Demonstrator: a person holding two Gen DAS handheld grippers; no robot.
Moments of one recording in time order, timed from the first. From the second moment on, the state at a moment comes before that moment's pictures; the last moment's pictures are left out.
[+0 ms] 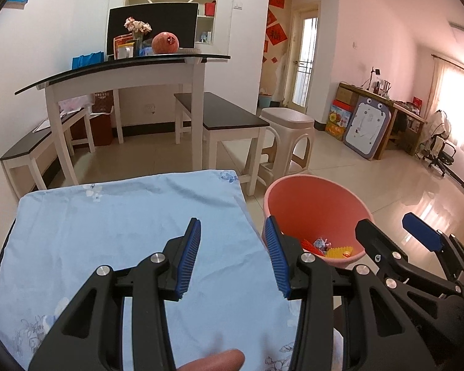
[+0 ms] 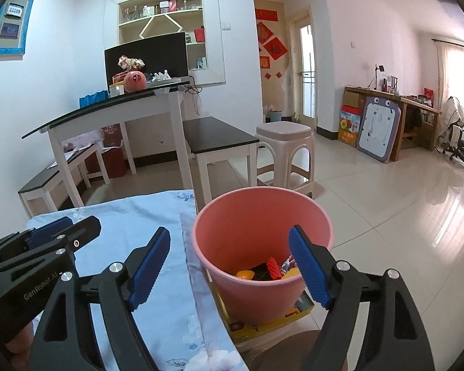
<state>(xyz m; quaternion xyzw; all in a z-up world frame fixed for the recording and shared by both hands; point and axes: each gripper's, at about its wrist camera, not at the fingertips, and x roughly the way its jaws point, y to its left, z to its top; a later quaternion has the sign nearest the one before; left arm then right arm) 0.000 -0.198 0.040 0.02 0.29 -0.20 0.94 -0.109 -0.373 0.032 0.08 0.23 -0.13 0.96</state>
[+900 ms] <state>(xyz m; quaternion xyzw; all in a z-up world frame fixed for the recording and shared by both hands) -0.001 -0.191 0.030 0.02 0.31 -0.20 0.93 -0.111 -0.370 0.031 0.09 0.24 -0.13 0.96</state>
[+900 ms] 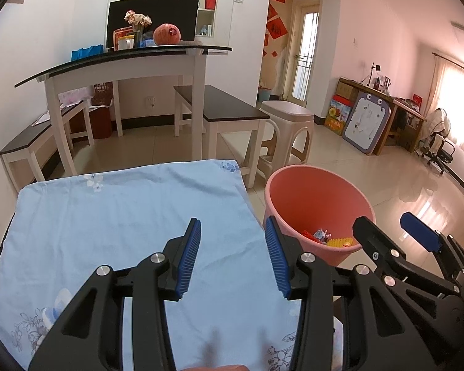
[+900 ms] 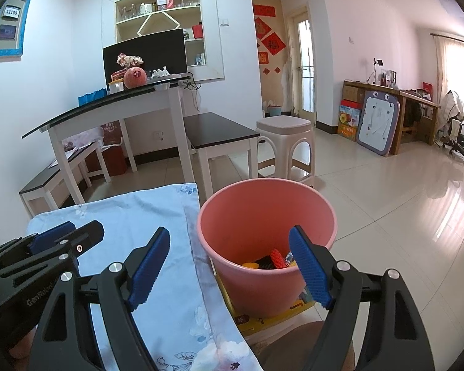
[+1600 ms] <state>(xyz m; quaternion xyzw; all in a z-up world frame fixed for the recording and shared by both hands) 0.000 -0.192 0.024 0.02 0.31 -0.20 0.93 -0.108 -0.371 0.024 0.09 0.25 -0.13 0.96</state>
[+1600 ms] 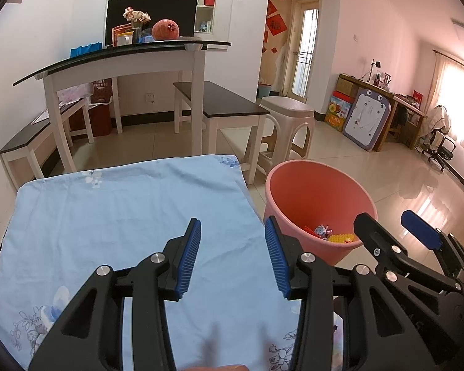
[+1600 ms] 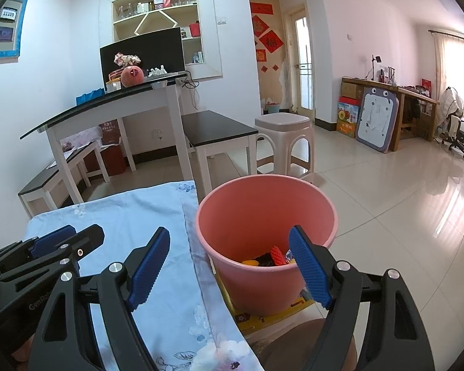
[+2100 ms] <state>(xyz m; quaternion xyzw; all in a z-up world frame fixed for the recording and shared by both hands) 0.000 -0.193 0.021 0.02 0.31 -0.20 0.93 -0.109 -0.373 0.025 0.10 0.25 -0.13 0.96</state>
